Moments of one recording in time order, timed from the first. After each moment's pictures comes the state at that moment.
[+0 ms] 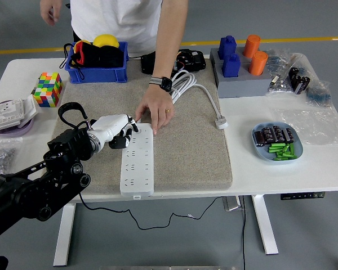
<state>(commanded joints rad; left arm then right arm) -0.57 0.22 -0.74 -1.13 1.89 -0.05 0.34 -0.08 -0.24 1.31 0.25 -1.06 0.03 -0.07</state>
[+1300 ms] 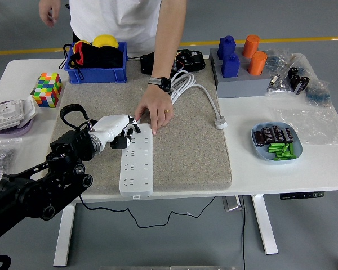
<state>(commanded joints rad) -0.58 0.20 -0.73 -1.07 1.91 -0.02 0.32 -0.08 -0.24 1.31 0.24 -1.06 0.03 -0.07</state>
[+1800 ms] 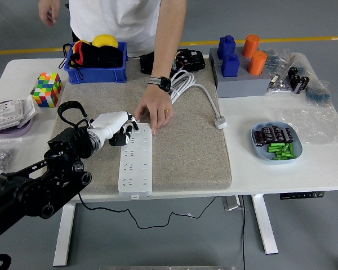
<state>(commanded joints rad) -0.58 0.21 -0.76 -1.09 1.92 -0.02 0.32 -0.08 -0.24 1.31 0.24 -1.06 0.03 -0.07</state>
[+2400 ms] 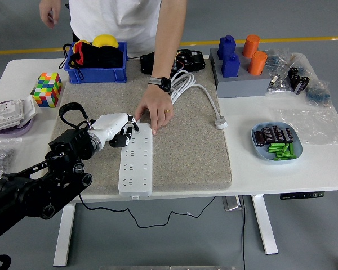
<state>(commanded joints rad) -0.58 0.20 -0.74 -1.08 1.90 -0.02 0.32 -0.08 -0.24 1.31 0.24 -1.06 0.03 -0.07</state>
